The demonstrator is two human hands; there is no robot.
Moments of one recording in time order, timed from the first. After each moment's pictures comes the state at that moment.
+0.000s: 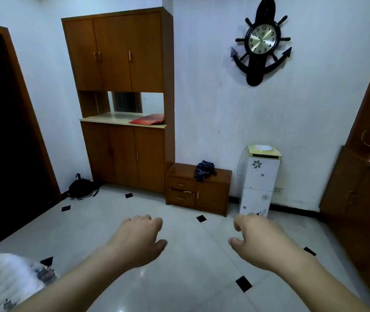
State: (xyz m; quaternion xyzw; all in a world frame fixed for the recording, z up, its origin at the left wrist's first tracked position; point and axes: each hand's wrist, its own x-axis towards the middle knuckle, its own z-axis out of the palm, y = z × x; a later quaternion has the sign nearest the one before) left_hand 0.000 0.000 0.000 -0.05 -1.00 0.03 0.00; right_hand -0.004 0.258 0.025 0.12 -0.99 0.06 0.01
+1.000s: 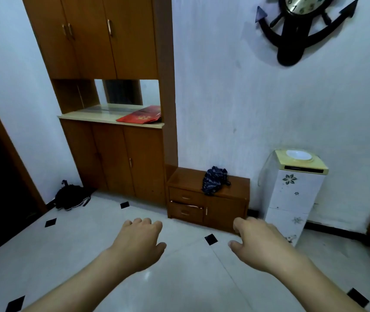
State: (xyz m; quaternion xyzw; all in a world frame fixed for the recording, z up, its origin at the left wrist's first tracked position) left_hand -0.499 -0.038 -0.034 -0.03 -1.00 0.06 -0.04; right_hand -0.519 0.221 -0.016 0.14 -0.99 0.07 -0.02
